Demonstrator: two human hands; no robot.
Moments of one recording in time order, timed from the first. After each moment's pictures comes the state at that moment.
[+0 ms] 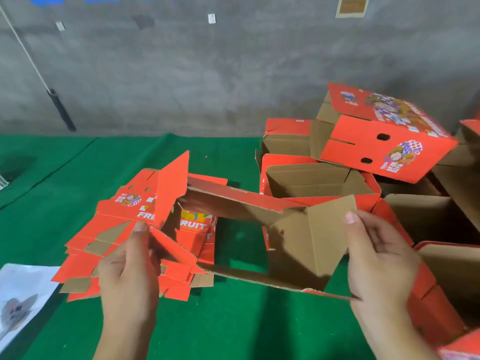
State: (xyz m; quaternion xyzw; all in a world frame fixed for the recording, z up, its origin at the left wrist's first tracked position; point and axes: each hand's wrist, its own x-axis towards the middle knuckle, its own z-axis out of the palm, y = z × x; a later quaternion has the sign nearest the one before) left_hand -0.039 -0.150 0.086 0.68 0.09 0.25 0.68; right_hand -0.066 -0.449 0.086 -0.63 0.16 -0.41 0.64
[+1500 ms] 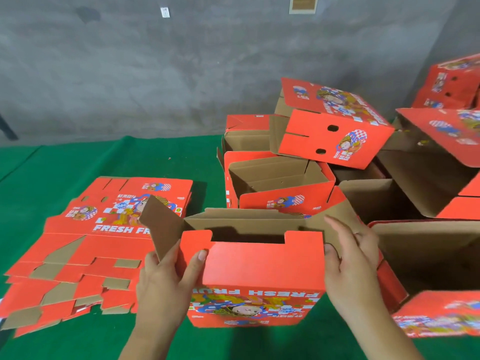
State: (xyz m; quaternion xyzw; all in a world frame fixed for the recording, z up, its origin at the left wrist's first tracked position) left_hand -0.026 -0.211 0.032 0.94 0.01 0.07 0.33; right_hand -0.102 -0.504 0.046 -0.87 0.17 -0.30 0.34
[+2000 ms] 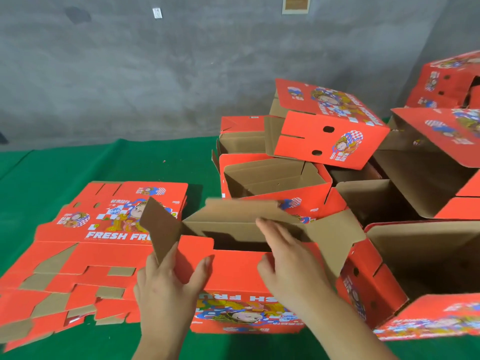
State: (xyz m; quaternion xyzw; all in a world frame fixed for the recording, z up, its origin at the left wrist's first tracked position) left_hand -0.024 -0.233 0.032 0.93 0.03 0.14 0.33; right_hand -0.060 -0.453 0.059 -0.97 0.01 -0.12 0.22
